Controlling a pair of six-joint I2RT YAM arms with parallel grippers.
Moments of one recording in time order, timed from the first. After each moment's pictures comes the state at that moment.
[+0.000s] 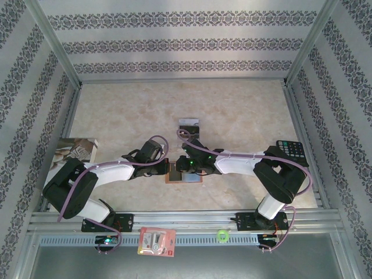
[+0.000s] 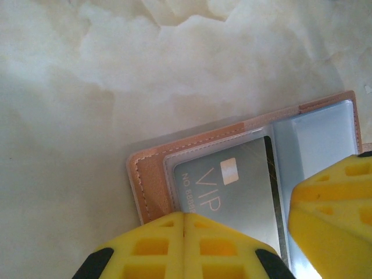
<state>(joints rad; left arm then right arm) -0.62 1.47 0.57 -0.07 0.21 -0.63 0.86 1.67 0.82 -0.09 -0.20 0.89</state>
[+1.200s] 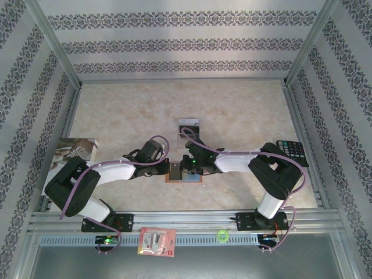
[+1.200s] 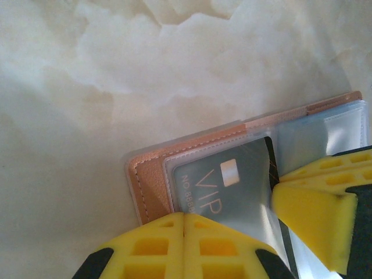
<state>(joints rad) -0.62 1.49 0.57 -0.05 0.22 -0.63 0.82 1.72 0.79 -0.04 -0.29 0.99</state>
